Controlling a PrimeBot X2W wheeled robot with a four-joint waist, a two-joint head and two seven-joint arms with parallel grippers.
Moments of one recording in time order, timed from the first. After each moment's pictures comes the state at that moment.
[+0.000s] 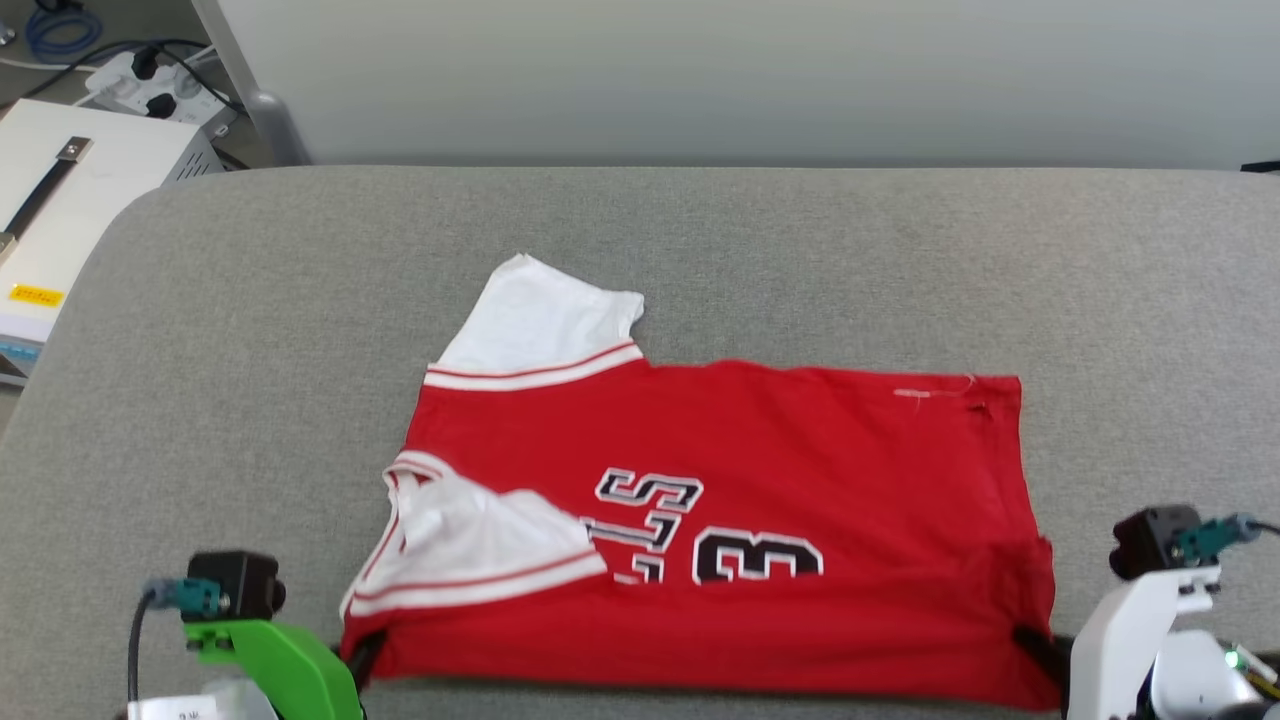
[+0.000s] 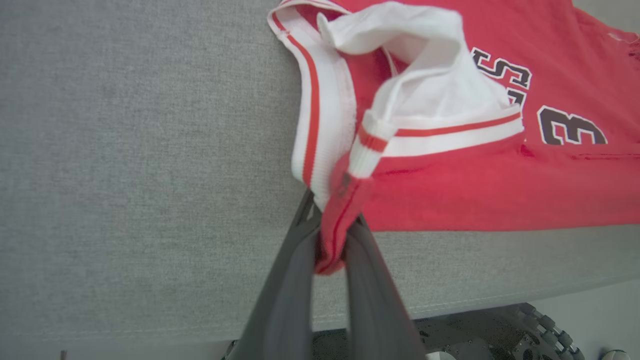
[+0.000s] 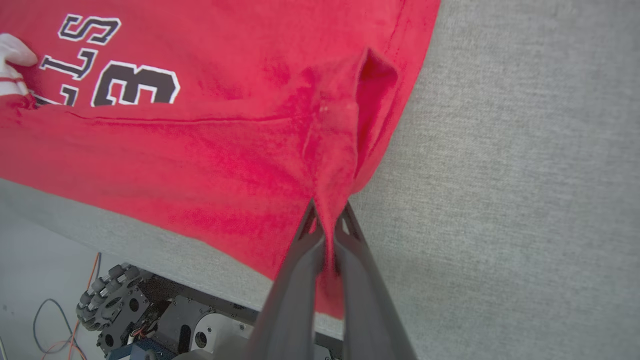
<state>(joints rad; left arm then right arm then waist) 0.07 0.64 -0.36 -0.18 -0.88 0.25 0.43 0.07 -0.25 0.01 -0.14 0.51 0.13 0.85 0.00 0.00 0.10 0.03</state>
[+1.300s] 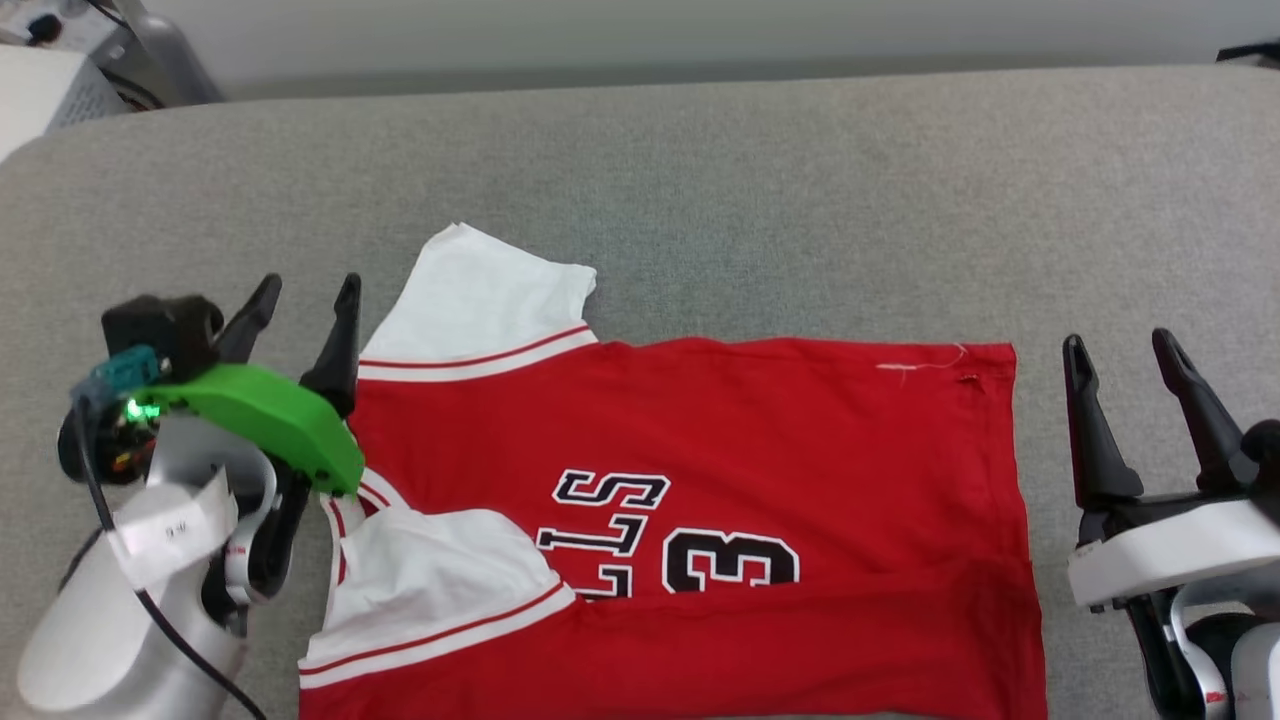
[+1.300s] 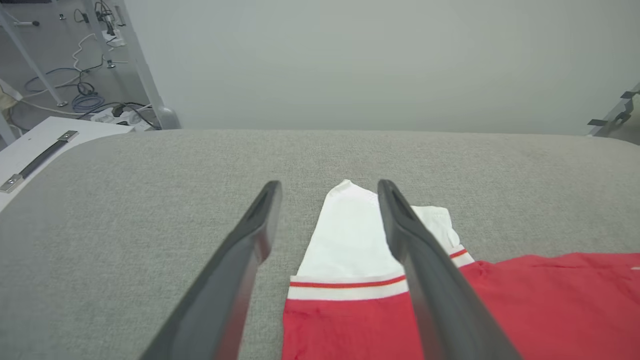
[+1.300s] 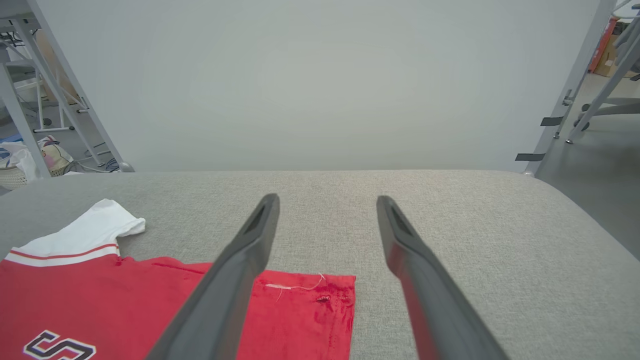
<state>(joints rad) -0.36 0.51 -0.35 0.08 -0.68 0.15 0.03 -0.02 -0.09 -0.06 -0.25 0.20 0.13 0.03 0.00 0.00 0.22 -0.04</state>
